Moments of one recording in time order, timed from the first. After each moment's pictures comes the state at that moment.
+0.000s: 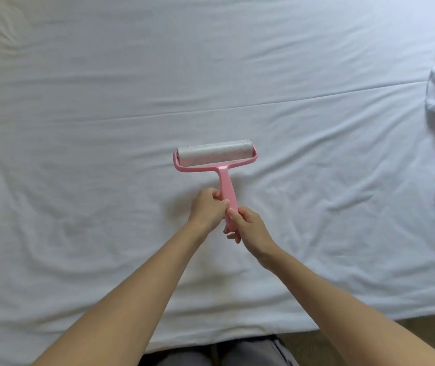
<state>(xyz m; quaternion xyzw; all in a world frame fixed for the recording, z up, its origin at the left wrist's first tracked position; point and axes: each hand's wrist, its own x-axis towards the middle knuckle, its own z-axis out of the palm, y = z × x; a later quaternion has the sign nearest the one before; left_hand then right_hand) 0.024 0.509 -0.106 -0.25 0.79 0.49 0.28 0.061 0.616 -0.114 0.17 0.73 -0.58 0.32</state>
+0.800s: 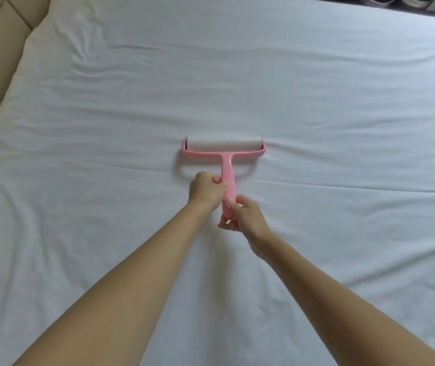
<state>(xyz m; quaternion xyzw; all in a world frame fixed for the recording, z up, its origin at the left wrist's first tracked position) -0.167 0.314 -0.167 -0.32 0.79 0.49 0.18 -0.143 0.418 -0.169 0.14 0.71 -0.59 0.35</state>
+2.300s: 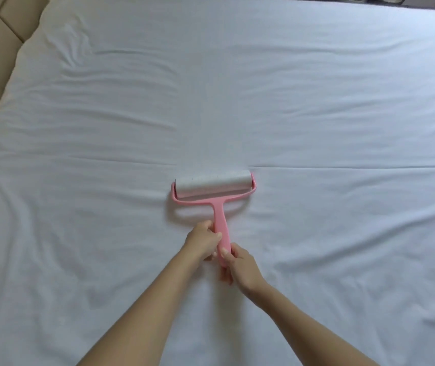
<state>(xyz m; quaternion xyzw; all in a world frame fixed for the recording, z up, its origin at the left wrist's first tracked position) -0.068 0.361 -0.190 -0.31 0.74 0.49 0.34 -0.035 0.477 -0.209 0.10 0.75 -0.52 0.40</state>
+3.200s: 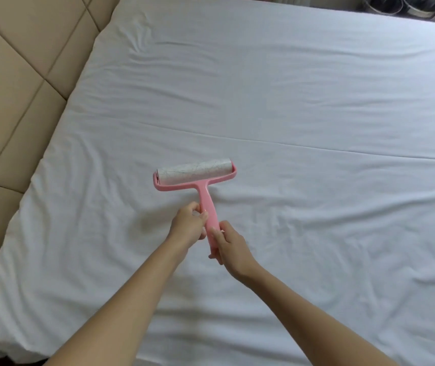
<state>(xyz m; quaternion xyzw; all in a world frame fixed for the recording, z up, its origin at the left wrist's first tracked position) 0.055 0.315 -0.106 -0.38 0.74 0.52 0.19 0.060 0.432 -0.117 -0.03 0.76 -0.52 0.39</state>
